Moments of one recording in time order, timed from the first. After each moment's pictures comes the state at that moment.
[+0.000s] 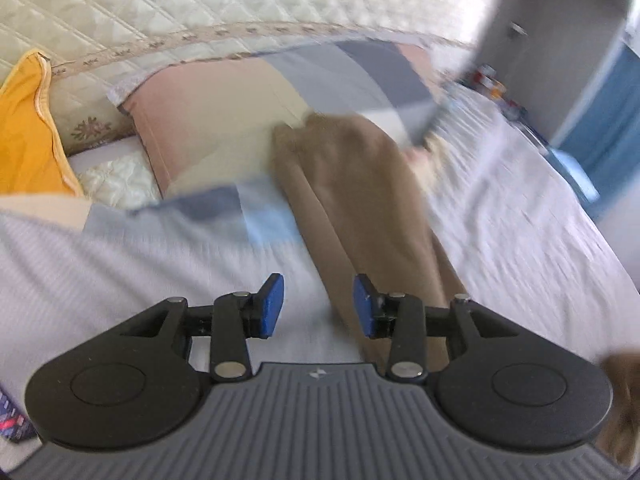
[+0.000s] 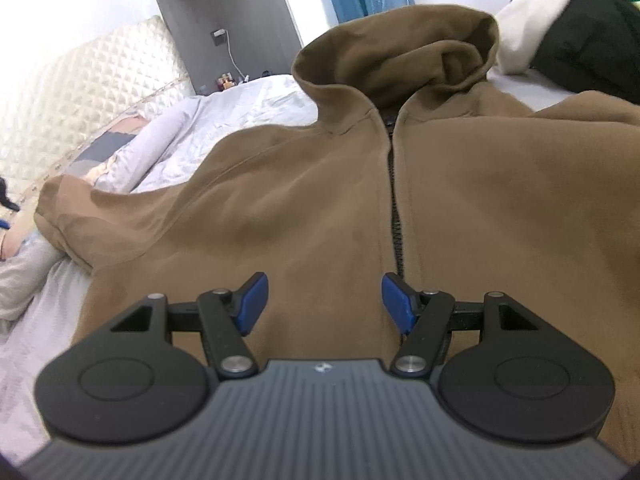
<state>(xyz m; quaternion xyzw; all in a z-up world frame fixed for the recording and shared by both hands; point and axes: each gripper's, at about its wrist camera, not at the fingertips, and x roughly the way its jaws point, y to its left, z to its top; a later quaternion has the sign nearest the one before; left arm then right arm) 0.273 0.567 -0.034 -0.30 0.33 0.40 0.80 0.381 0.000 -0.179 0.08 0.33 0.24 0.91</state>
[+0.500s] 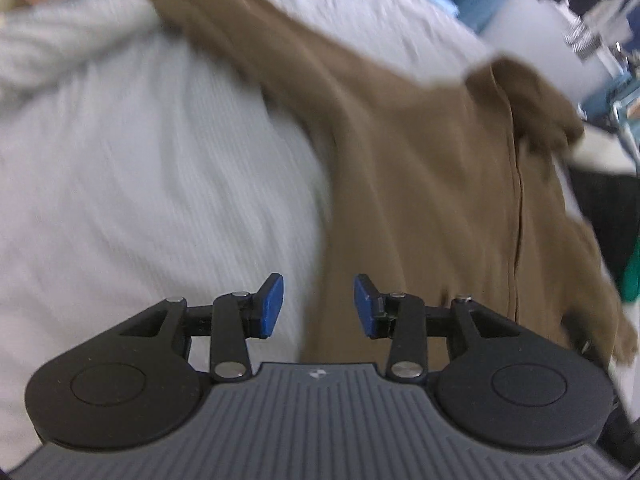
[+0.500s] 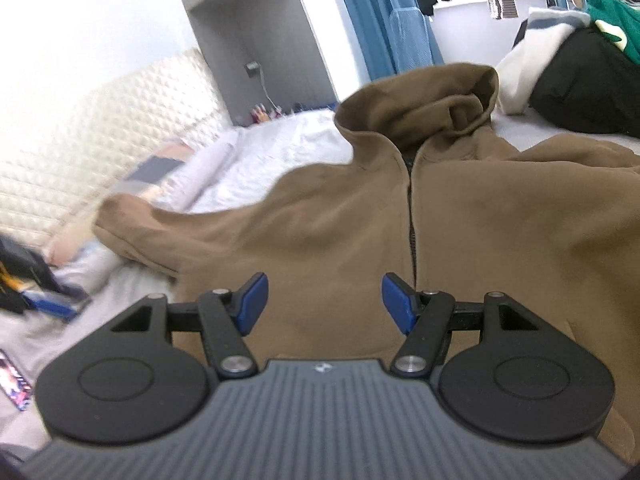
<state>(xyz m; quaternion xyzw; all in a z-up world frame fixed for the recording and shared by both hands) 0.186 0.276 -0.106 -0.30 0.47 0.17 0.81 0.291 -0.044 -0.118 0.11 0.28 0.28 0.91</state>
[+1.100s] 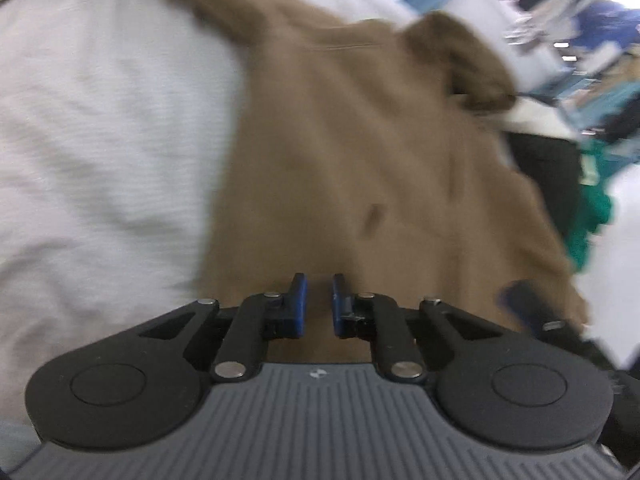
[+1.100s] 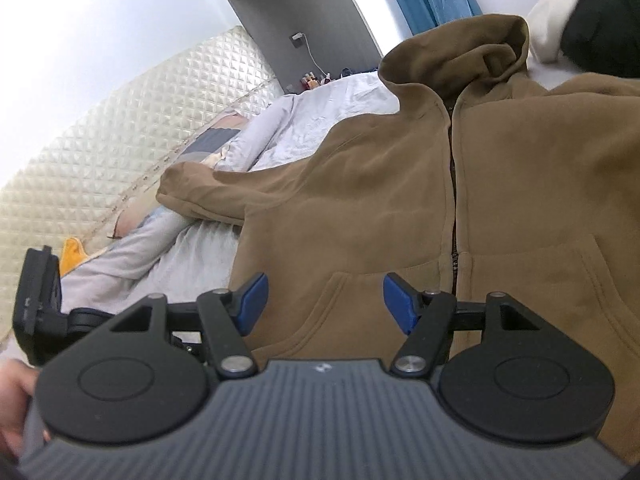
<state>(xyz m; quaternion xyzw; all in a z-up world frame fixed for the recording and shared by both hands) 0.151 0.218 -0.154 -0.36 0.41 0.07 0.84 0.266 -0.059 -0.134 0.13 0.34 0.37 0.85</state>
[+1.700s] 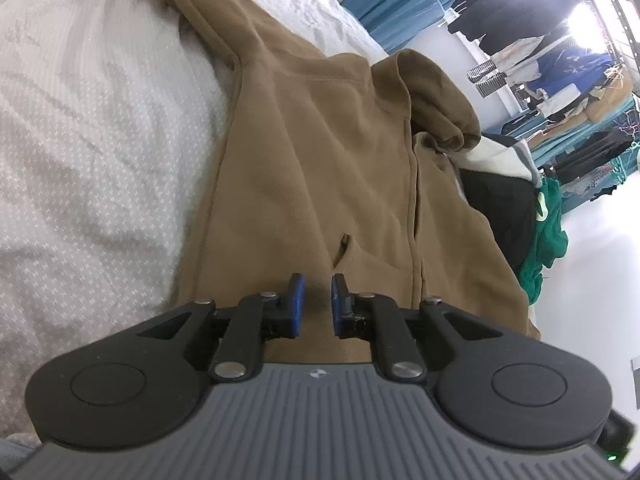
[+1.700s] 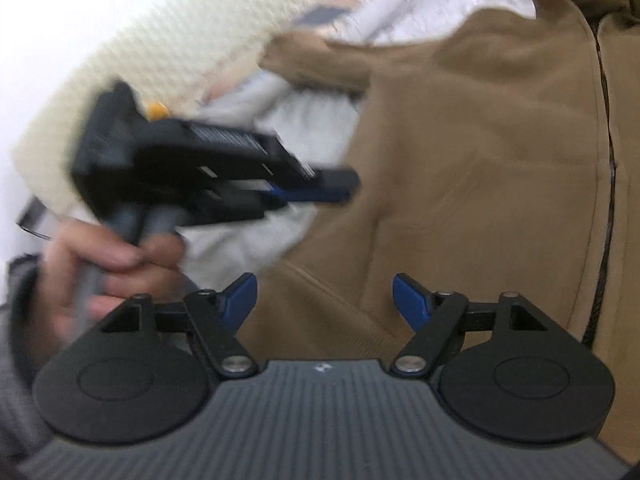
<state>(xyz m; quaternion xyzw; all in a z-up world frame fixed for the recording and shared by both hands) 0.121 0.242 -0.167 -0.41 0.34 0.04 0.84 0.217 0.011 -0.171 0.01 0.44 0.51 0.74</state>
